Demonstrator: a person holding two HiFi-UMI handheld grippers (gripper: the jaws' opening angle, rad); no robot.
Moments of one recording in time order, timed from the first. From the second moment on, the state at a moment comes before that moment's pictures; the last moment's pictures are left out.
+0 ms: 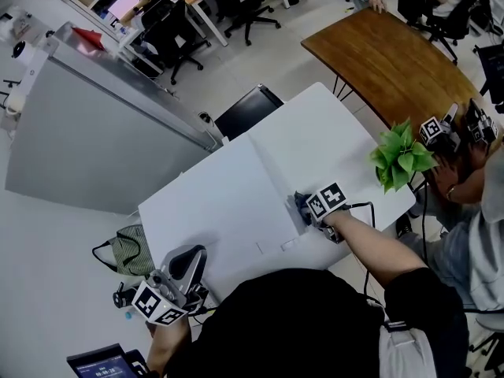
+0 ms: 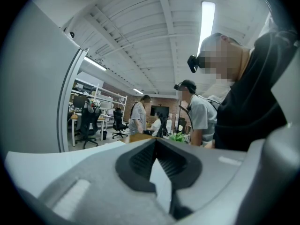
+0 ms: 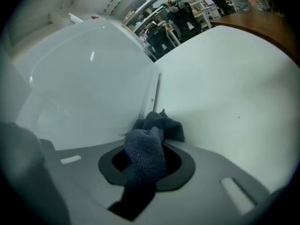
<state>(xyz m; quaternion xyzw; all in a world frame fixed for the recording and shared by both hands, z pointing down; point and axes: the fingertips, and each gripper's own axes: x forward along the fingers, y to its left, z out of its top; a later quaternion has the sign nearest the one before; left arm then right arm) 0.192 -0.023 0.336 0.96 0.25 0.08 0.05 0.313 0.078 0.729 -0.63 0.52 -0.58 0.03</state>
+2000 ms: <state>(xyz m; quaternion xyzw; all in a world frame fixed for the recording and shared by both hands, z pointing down) 0.160 -0.039 0.319 0.97 0.24 0.05 0.07 0.273 0.102 0.668 -0.61 0.56 -0.55 0.08</state>
